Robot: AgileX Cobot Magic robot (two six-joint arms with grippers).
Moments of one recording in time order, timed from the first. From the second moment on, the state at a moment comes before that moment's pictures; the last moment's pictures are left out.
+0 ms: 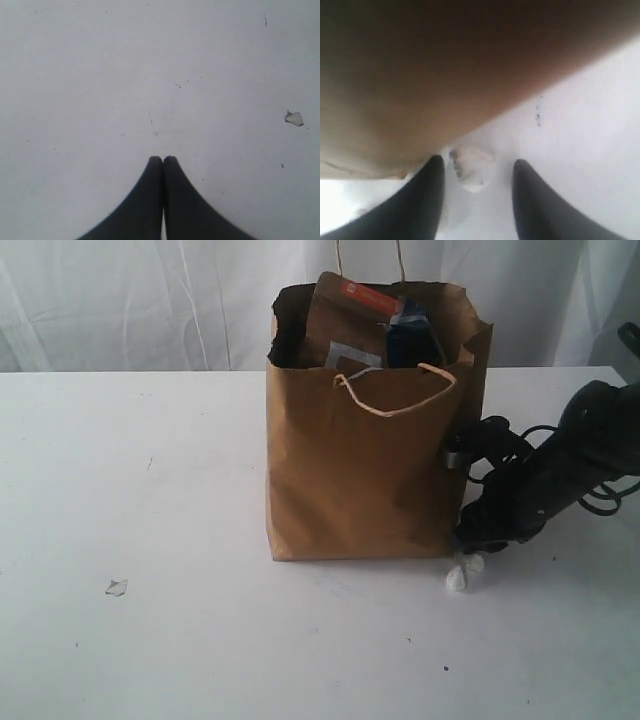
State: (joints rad) left arm 0.04 0.00 0.02 0.11 0.54 -0.21; right arm 0.14 1.91 -1.03 0.44 0.46 -0.81
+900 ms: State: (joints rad) left arm 0.04 0.00 0.02 0.11 0.54 -0.21; right arm 0.14 1.38 -1.03 0.62 1.17 -0.72
